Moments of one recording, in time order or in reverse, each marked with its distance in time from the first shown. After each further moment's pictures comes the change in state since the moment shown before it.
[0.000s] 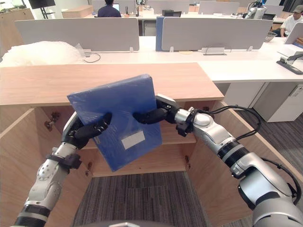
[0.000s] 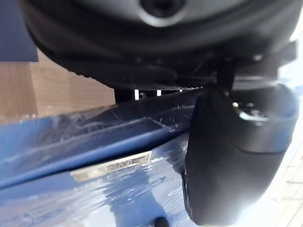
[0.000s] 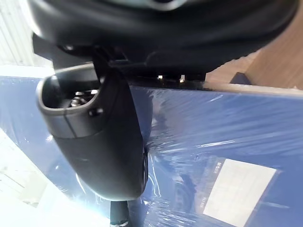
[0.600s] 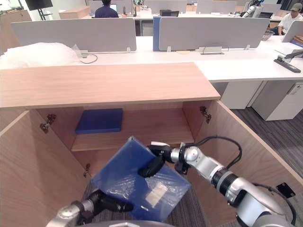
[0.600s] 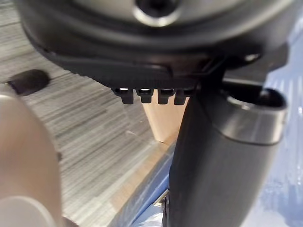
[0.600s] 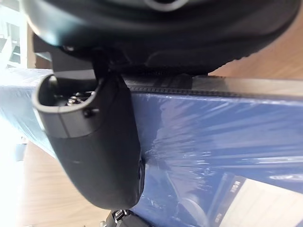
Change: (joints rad) left arm 0.125 -0.133 -0.279 0.641 0.382 0.182 -0.091; right arm 0.291 0.133 0.131 0.124 -0.513 -0.020 0.084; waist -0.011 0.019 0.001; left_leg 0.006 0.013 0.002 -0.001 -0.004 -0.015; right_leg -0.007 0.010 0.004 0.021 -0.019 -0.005
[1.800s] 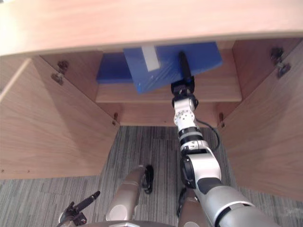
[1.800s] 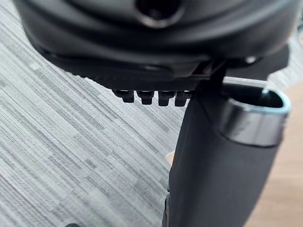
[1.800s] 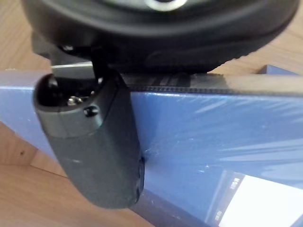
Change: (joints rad) left arm -0.088 -0.314 0.949 0.198 0.000 0.042 0.521; right arm -0.549 0.523 -1.029 0.352 0.873 -0.186 -0.673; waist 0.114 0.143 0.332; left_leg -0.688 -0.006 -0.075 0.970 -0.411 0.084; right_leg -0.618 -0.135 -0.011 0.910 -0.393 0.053
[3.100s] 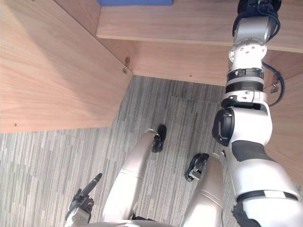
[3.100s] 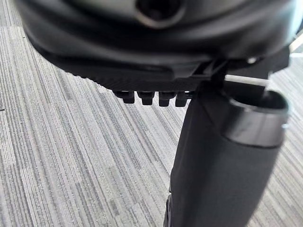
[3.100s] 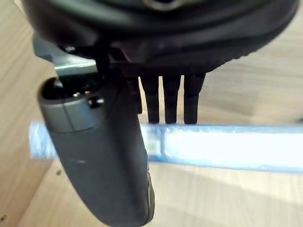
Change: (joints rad) left arm -0.050 -0.099 -0.040 -0.124 -0.145 0.019 0.014; right arm -0.445 -0.422 -0.062 0.066 0.084 0.007 -0.223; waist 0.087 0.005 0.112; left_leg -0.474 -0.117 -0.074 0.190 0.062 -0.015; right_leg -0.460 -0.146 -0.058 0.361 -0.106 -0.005
